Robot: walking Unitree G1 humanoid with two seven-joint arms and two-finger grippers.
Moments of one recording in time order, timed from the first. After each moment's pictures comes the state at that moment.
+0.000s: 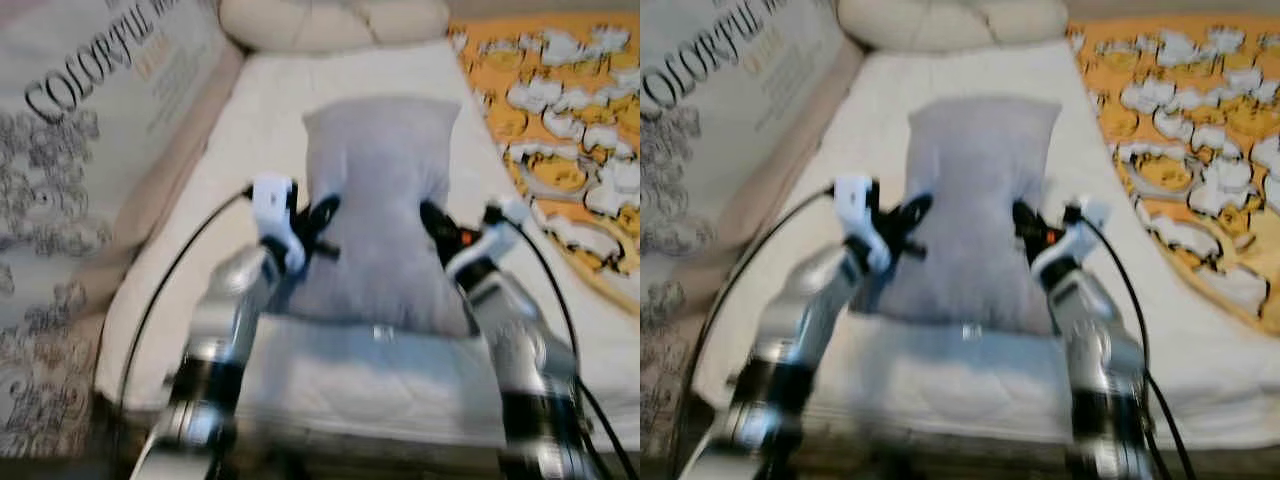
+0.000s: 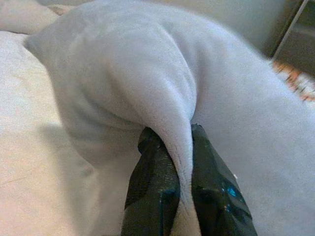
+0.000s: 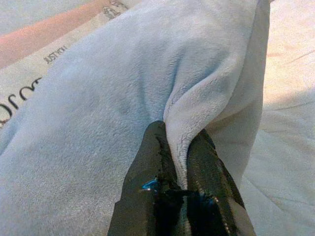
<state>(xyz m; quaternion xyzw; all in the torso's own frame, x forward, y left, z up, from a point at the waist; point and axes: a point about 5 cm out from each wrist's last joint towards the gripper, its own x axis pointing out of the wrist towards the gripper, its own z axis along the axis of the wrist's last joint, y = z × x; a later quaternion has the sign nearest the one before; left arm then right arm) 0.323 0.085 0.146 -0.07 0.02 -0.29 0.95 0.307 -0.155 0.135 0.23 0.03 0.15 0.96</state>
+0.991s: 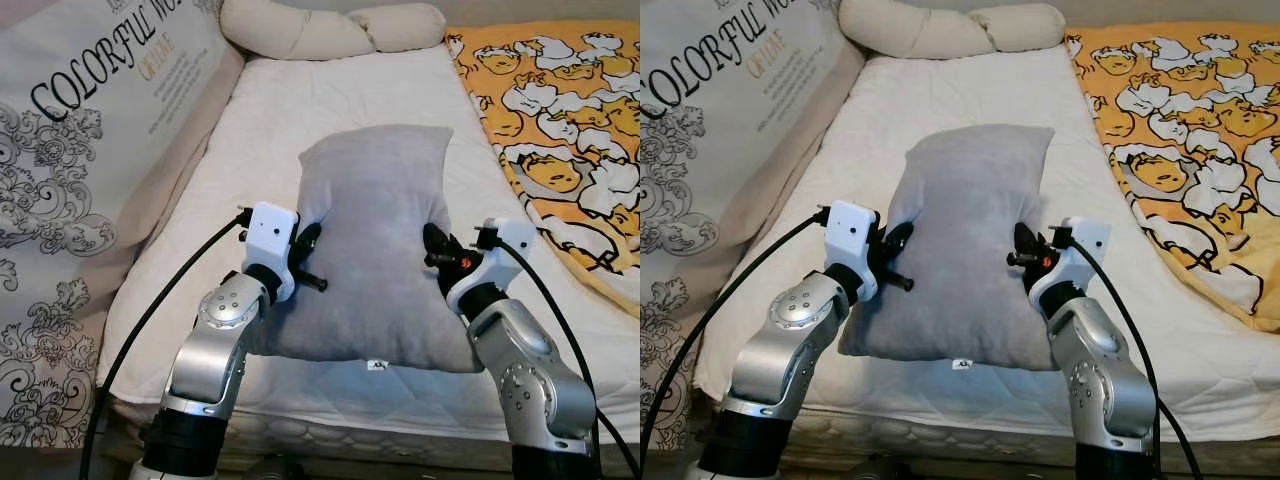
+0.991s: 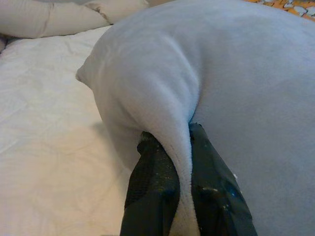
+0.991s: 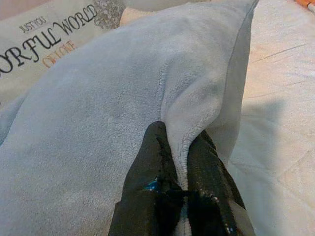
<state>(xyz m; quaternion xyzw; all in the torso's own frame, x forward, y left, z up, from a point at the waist) 0.294 0.094 0.142 0.03 0.05 -0.23 0.97 0.273 -0.151 0.135 0.17 0.06 0.11 0.98</state>
